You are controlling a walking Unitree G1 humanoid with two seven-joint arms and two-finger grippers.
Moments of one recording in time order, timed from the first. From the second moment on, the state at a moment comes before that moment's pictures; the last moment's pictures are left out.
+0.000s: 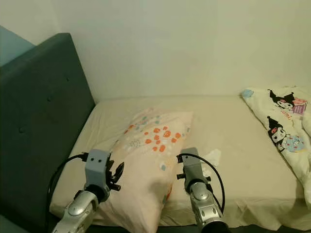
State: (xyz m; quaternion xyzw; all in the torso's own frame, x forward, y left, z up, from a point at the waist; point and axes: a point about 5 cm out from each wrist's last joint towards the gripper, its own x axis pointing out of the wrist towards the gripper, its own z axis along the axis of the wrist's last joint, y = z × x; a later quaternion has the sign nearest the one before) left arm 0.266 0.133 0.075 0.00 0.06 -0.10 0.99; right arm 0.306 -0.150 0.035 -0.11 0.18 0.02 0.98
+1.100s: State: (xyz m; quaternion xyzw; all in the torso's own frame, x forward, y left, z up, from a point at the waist) left arm 0.275 0.130 0.082 0.02 0.05 -0.09 0.99; right arm 0.308 -0.150 0.045 -0.09 0.15 0.01 0.98
